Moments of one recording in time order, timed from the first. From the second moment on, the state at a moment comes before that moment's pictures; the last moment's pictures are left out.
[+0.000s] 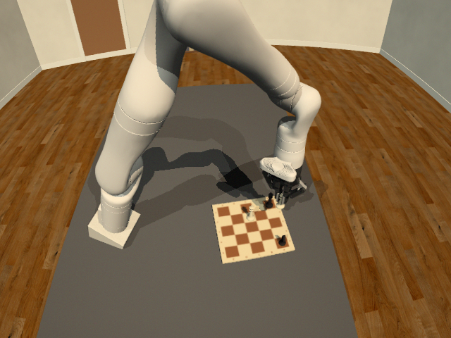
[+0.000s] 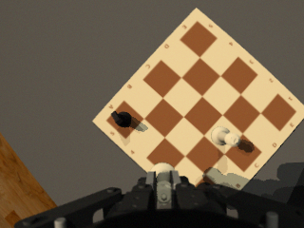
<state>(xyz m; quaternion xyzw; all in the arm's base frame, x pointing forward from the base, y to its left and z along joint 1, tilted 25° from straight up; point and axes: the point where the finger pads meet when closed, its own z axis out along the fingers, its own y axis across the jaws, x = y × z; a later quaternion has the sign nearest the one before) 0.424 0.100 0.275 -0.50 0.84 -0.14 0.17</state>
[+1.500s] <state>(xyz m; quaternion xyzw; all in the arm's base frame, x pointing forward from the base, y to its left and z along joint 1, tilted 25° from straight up) 0.457 0.097 0.195 -0.50 0.84 -0.13 0.17</state>
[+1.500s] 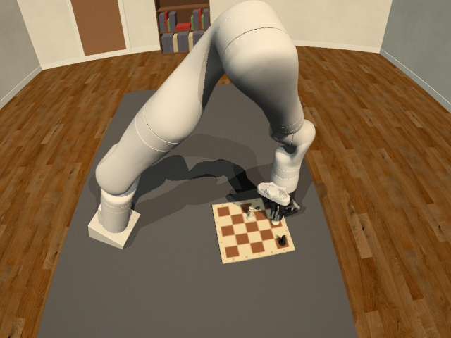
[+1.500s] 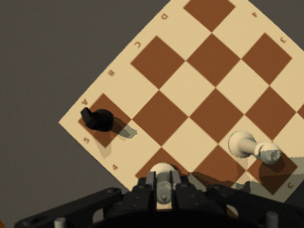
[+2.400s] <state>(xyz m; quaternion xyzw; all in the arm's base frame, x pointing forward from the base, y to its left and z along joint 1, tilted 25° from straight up) 0.457 0.097 0.194 -0.50 0.84 -0.13 0.17</state>
